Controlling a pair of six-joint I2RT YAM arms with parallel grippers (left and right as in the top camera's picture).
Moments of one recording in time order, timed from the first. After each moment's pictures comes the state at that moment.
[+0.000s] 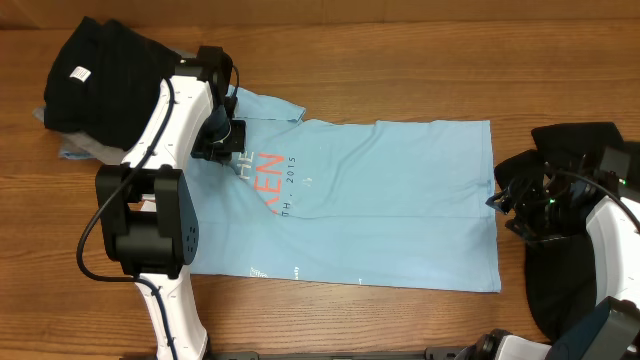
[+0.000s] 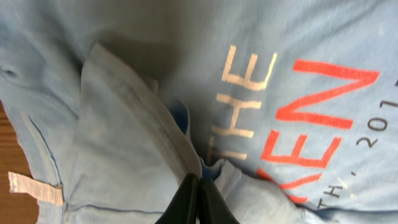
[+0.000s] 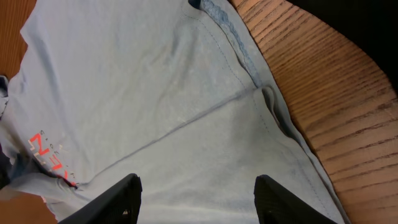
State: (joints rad) left arm -0.09 2.14 1.78 -1.28 -0.02 -0.10; right arm -0.44 1.45 0.98 -1.00 -0.46 0.26
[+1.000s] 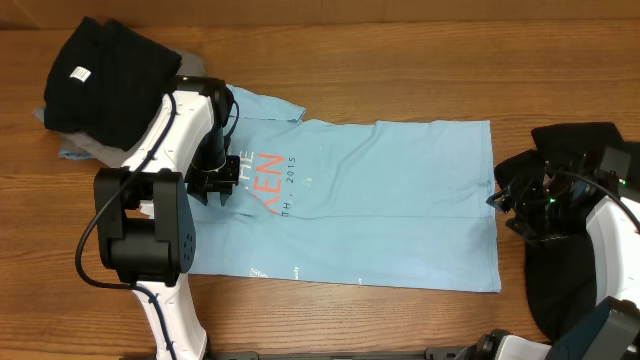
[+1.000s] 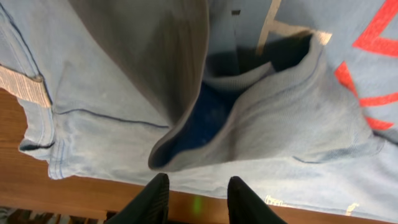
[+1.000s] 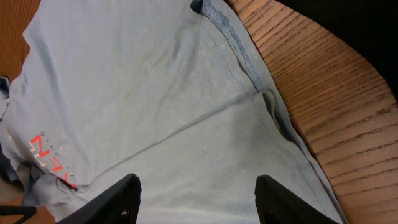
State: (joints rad) left arm -0.09 2.09 1.61 -1.44 -0.08 -0.16; right arm -0.44 1.45 0.98 -0.99 -0.46 0.26
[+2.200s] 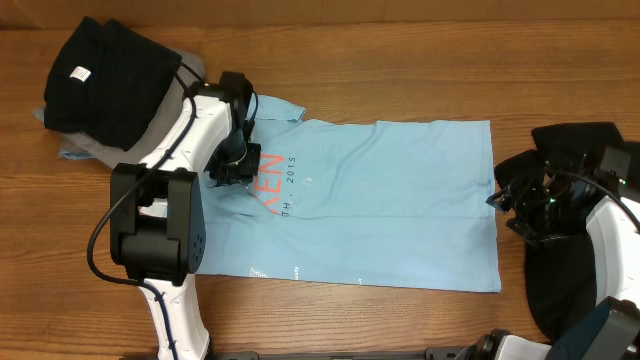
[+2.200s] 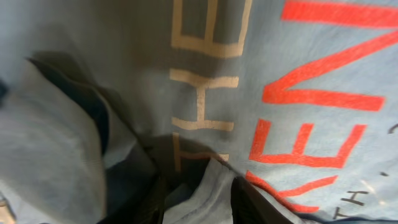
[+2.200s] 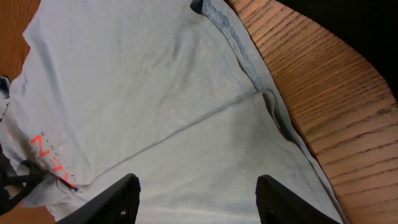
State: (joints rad) left arm -0.16 2.11 1.56 -1.14 -0.03 -0.09; right arm -0.44 1.45 0.98 -0.99 -0.46 0.26
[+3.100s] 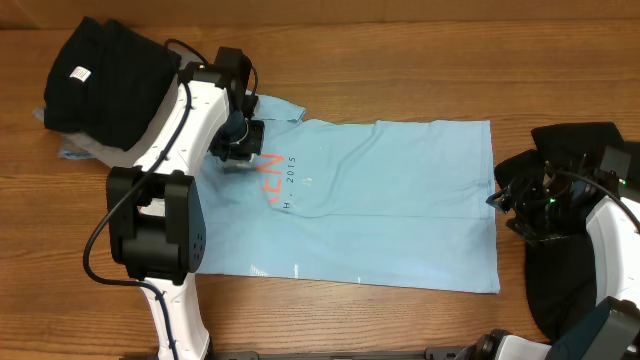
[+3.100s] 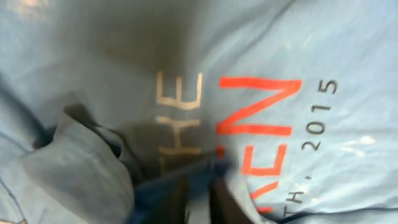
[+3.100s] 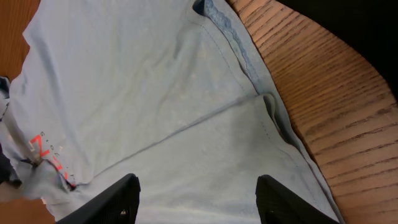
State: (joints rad) left arm -0.16 2.11 1.73 -1.18 0.03 -0.08; right arm -0.44 1.45 0.98 -0.99 -0.46 0.26
